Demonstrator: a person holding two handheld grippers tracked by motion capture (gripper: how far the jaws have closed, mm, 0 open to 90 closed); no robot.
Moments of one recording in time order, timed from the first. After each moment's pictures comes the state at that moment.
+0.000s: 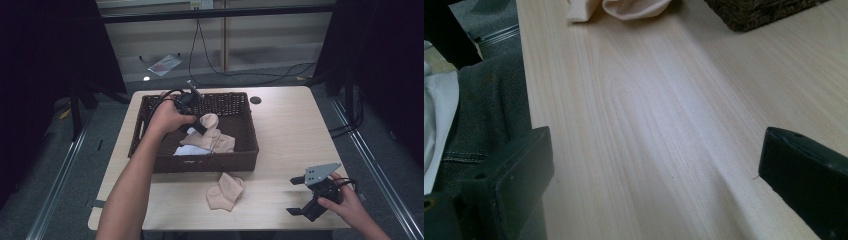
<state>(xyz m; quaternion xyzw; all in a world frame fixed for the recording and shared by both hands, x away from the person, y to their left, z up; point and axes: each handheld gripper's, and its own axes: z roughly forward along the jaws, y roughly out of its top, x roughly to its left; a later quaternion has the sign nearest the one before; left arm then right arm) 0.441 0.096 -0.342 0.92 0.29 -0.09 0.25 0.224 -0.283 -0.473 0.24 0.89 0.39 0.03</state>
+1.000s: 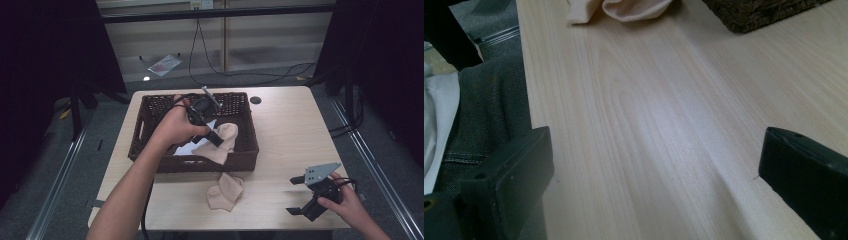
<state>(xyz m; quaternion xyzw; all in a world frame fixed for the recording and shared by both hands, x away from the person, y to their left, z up) 0.378 0.057 -0.313 0.94 0.19 -0.11 0.26 0.224 -0.283 -0.472 0.24 0.89 0.39 0.03</state>
